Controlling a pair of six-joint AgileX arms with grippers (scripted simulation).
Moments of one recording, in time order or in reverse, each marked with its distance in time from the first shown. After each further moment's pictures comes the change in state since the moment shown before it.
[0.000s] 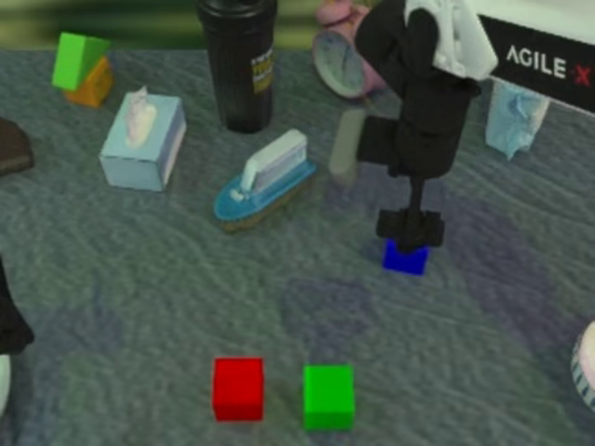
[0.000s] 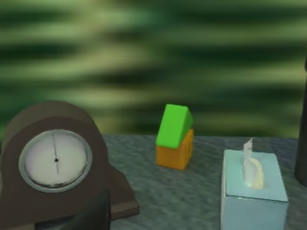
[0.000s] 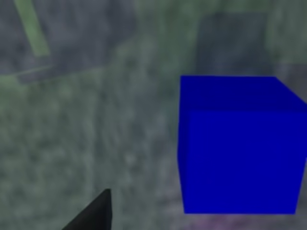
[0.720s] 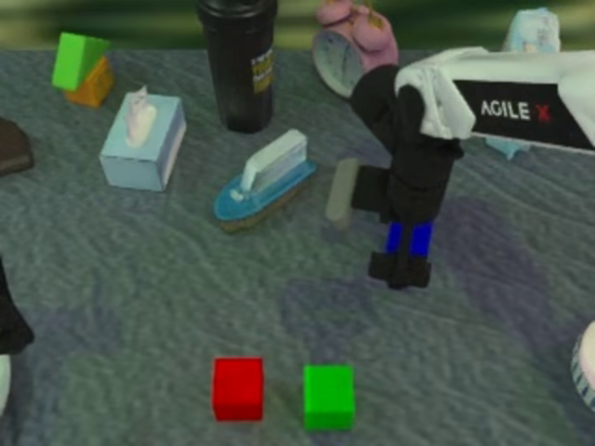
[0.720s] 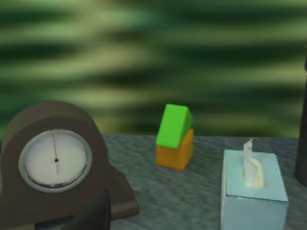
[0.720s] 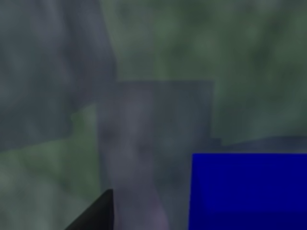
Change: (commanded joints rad) left arm 0.000 0.000 0.000 0.000 0.000 0.000; right arm -0.001 0.104 -0.165 0.270 0.001 0.000
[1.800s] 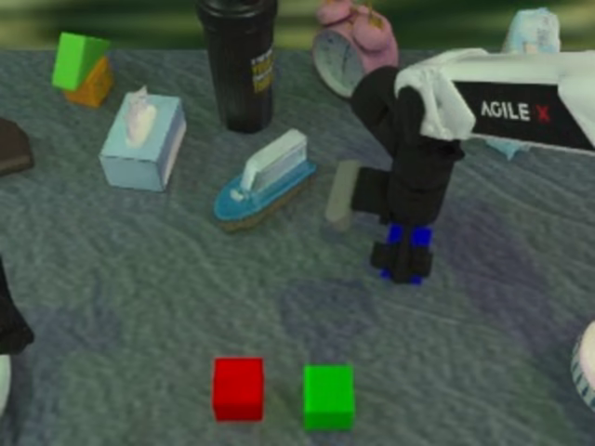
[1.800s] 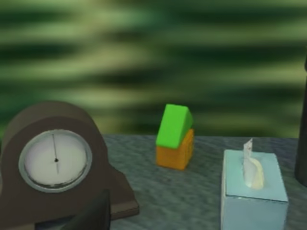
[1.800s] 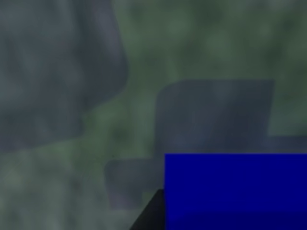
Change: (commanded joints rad) left arm 0.000 0.000 0.000 0.000 0.000 0.000; right arm 0.000 0.000 0.000 0.000 0.000 0.000
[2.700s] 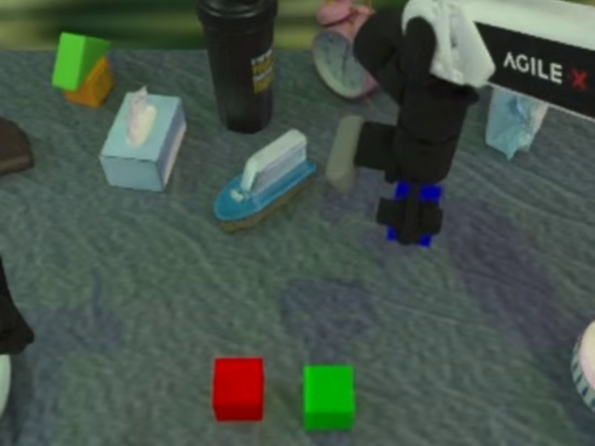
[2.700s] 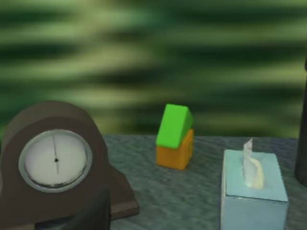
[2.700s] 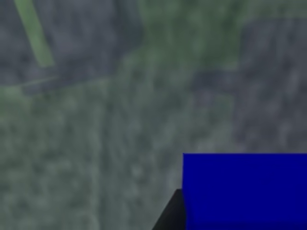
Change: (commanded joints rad) left arm 0.000 0.000 0.000 0.000 0.000 0.000; right arm 0.012 -0.113 0.144 -0.246 -0.011 0.010
